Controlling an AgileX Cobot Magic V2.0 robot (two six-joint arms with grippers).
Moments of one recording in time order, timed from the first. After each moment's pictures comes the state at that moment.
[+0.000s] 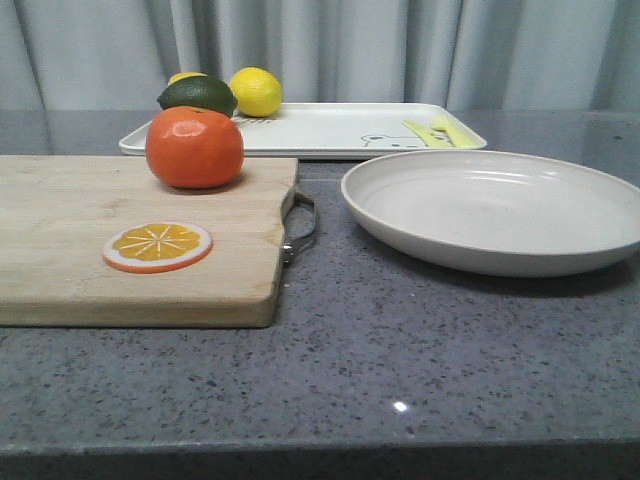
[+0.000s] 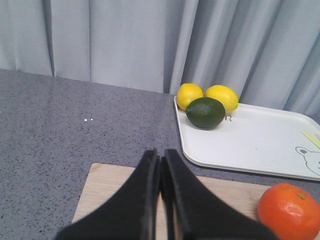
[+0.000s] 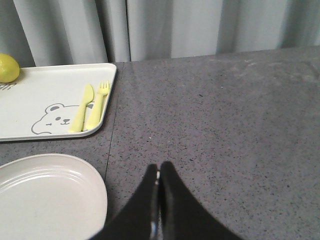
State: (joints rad) left arm -0.05 0.62 -0.52 -0.29 0.12 0.02; right arm 0.01 0.57 -0.51 -0.06 0.25 0.21
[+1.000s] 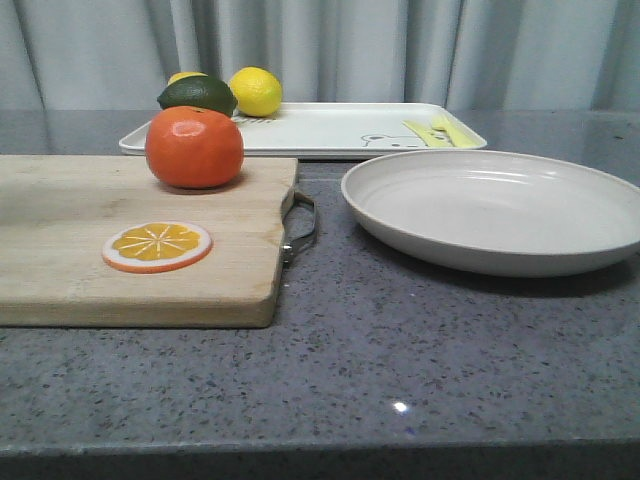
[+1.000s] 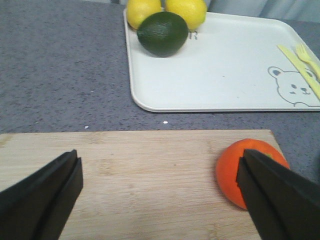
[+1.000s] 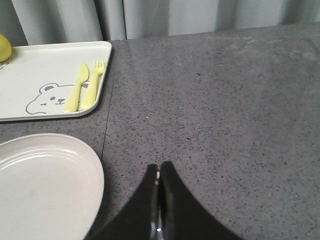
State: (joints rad) left arm -0.22 1.09 -0.86 -0.29 0.34 0.02; right arm 0.01 0.57 -0.52 -0.06 0.32 0.21
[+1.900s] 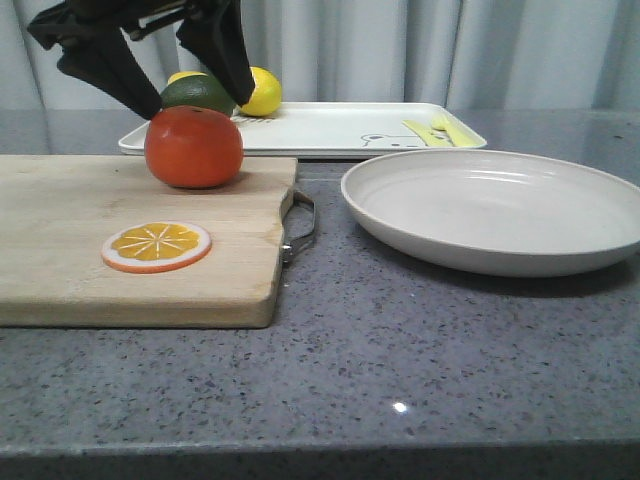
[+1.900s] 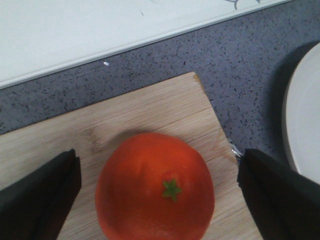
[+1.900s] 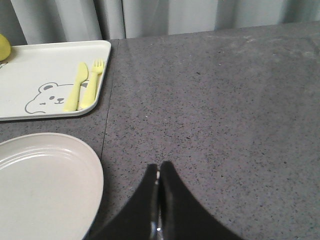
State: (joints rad) left arm -0.41 1.66 -1.39 -0.29 0.75 0.04; right arm 0.01 0.57 -0.52 -0.06 0.33 0.21
